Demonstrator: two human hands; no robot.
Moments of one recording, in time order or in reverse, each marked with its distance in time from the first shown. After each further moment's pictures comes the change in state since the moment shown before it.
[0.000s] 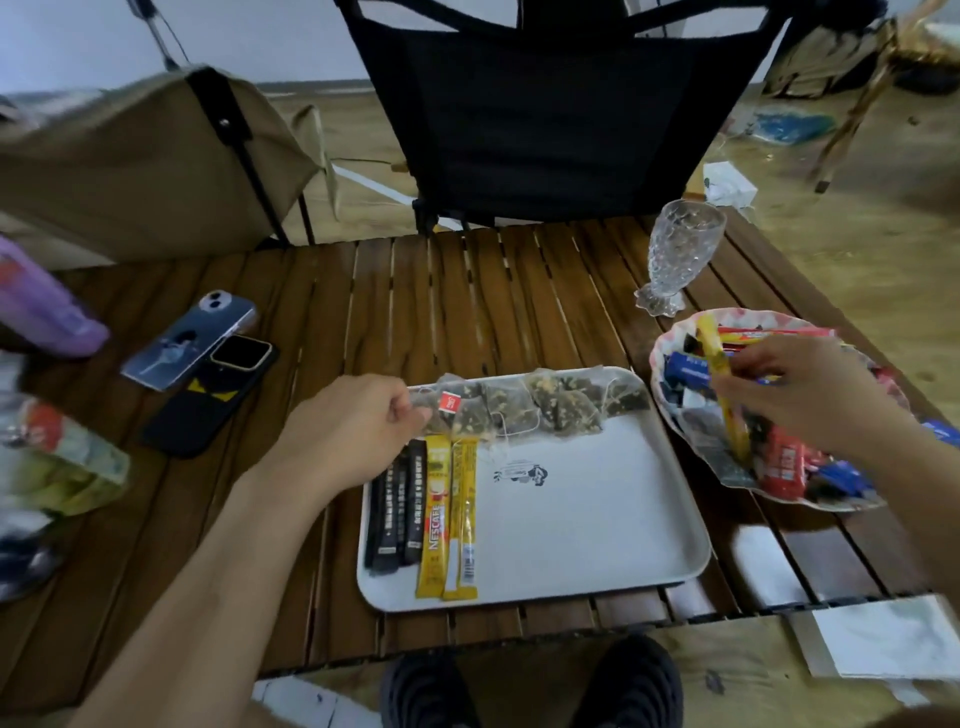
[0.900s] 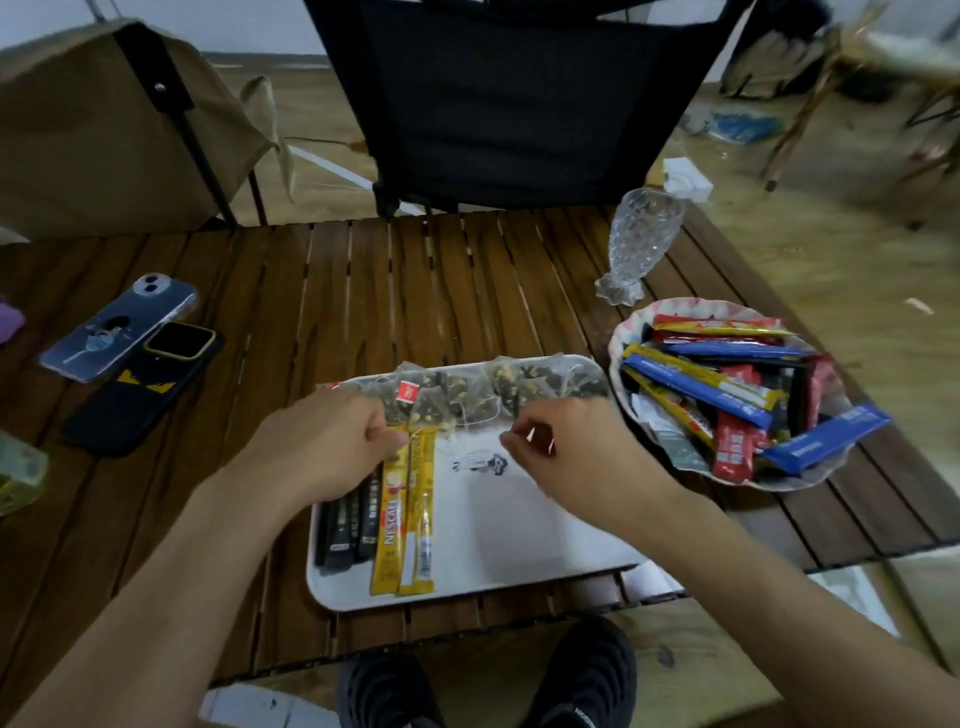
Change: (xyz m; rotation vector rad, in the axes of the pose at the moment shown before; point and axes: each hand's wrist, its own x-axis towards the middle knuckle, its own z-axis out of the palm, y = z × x) left_hand -0.003 0.011 0.012 0.100 -0.177 0.000; right_hand -0.049 -0.096 0.083 0.058 -0.105 -0.295
